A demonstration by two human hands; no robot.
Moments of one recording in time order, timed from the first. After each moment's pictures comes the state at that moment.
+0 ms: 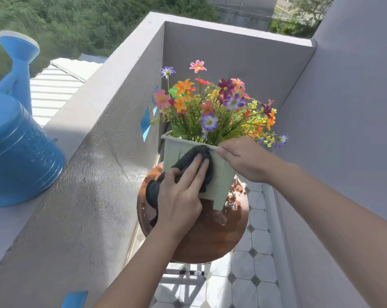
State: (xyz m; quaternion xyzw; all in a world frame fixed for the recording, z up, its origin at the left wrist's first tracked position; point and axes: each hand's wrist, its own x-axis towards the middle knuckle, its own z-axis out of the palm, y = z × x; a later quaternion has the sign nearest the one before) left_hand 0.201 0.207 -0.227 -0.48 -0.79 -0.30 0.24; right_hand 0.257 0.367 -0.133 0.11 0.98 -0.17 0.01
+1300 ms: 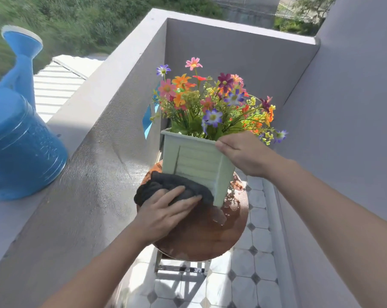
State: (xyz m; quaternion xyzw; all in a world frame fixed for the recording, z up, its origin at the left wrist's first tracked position) left_hand 0.159 0.179 -0.263 -0.67 -0.65 -0.14 0.32; right_hand 0.249 0.384 -0.121 0.15 0.97 -0.21 0.00
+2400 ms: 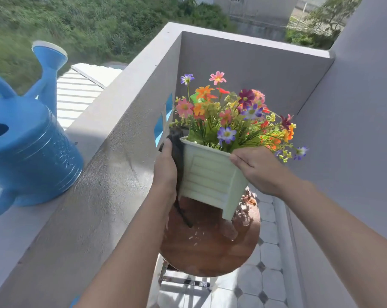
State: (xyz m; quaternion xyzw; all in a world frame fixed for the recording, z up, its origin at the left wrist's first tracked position) left_hand 0.121 0.252 -0.173 0.06 -0.60 -0.74 -0.29; right_hand 0.243 0.401 -0.136 0.10 0.97 -0.19 -0.07
